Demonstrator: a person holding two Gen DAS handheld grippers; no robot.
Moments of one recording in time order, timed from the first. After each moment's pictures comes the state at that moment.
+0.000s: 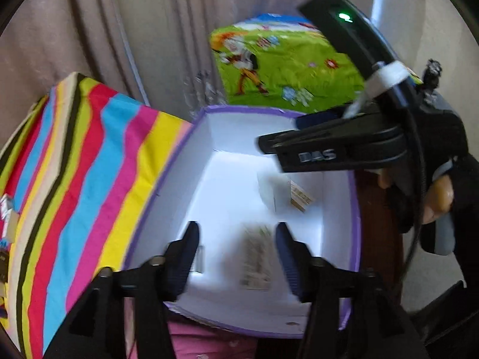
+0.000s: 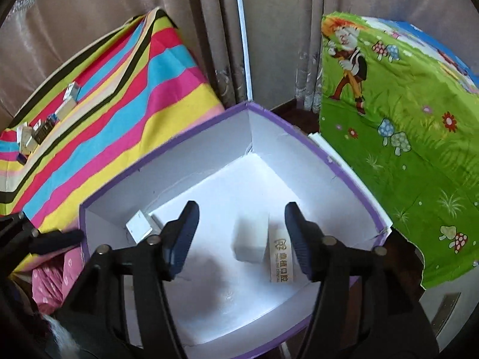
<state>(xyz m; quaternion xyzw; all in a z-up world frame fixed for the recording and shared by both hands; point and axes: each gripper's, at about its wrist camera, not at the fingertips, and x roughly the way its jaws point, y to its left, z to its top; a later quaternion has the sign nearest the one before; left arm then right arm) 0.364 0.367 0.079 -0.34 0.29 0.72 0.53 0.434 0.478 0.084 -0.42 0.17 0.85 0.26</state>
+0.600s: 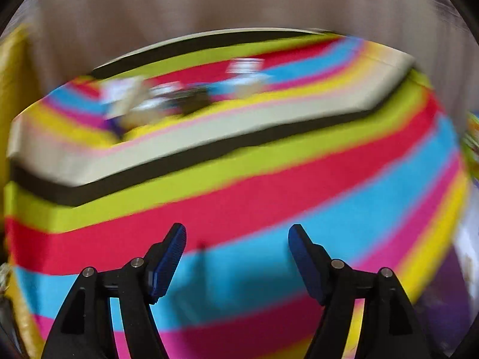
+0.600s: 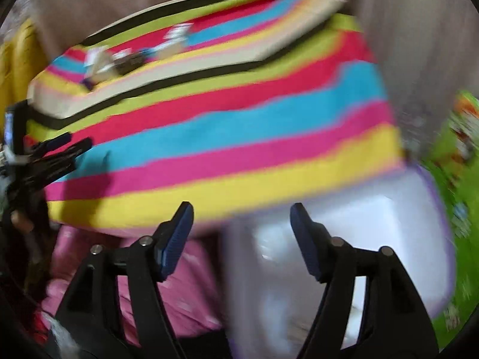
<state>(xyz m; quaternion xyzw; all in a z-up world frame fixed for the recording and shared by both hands) 0.140 0.063 0.056 -0.40 0.10 0.91 0.09 0.275 0.319 0.094 -0.48 0.07 0.87 0.03</state>
